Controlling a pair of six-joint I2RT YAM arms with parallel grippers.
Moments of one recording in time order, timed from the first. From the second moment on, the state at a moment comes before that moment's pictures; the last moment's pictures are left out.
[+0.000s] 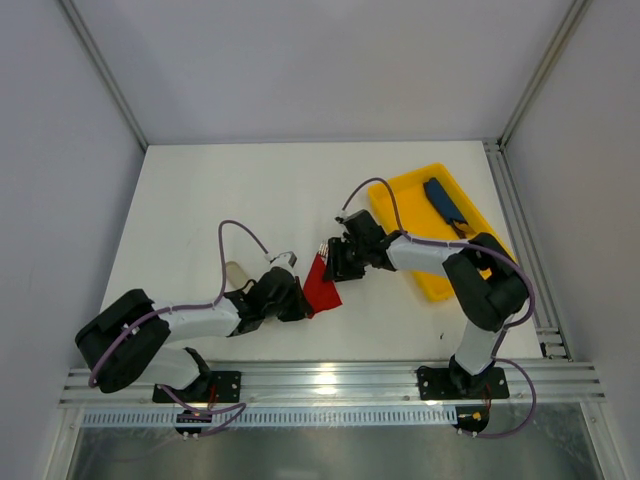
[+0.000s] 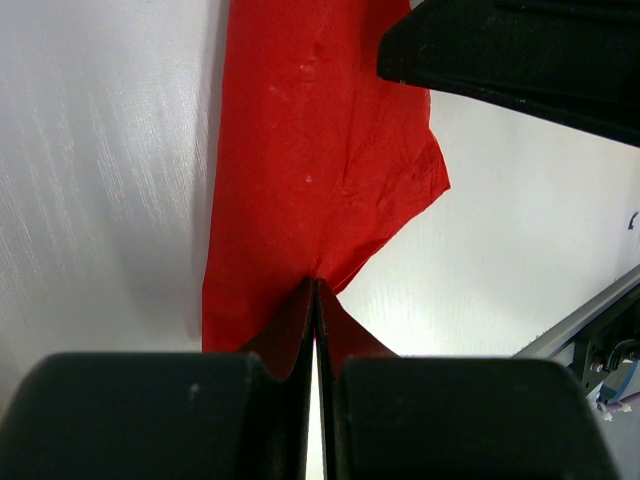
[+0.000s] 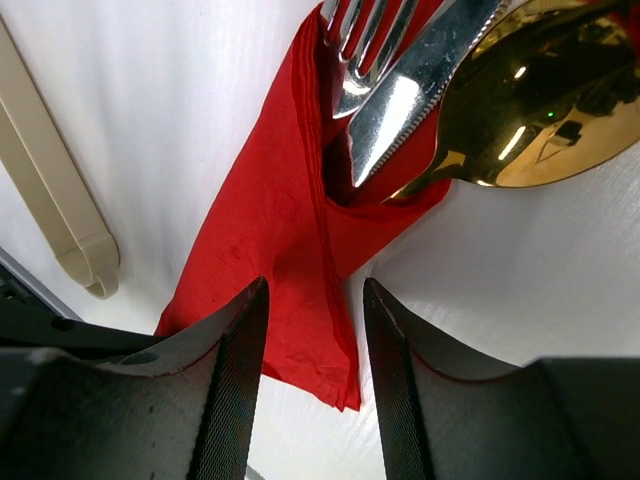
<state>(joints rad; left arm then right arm) -0.87 1.36 0.44 0.17 -0.03 -0.89 0.65 1.77 0.97 -0.15 -0.31 0.58</state>
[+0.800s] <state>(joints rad) -0.88 1.36 0.44 0.17 -0.03 -0.89 0.65 1.81 0.96 -0.05 -0.31 0.62</state>
